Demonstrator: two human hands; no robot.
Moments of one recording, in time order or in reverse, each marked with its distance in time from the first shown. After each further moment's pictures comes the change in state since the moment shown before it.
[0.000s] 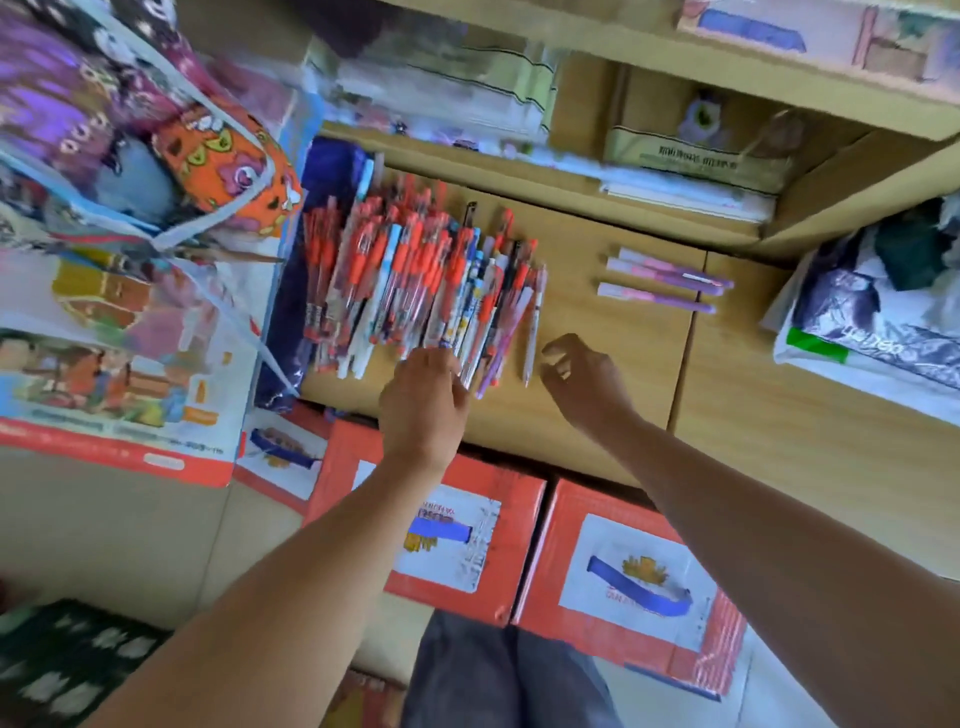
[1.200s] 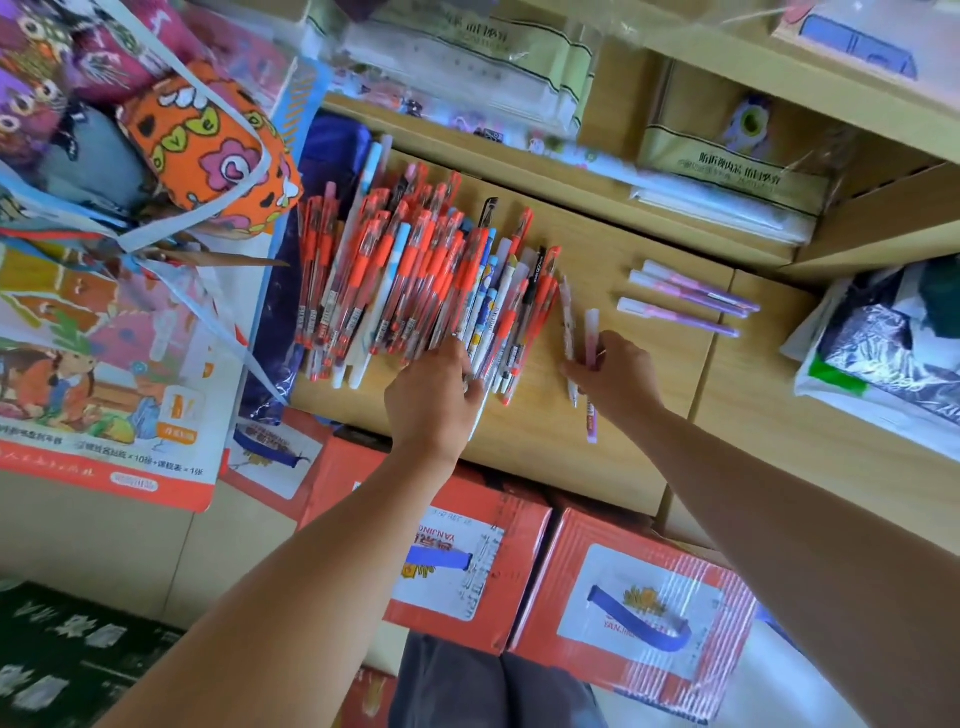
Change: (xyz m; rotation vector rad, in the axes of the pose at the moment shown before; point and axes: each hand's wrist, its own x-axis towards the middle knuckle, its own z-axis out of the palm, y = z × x) left_hand 0.037 -0.004 0.011 -0.027 -0.035 -0.082; right_hand 0.046 0.010 -0.009 -0.013 -0.026 0.199
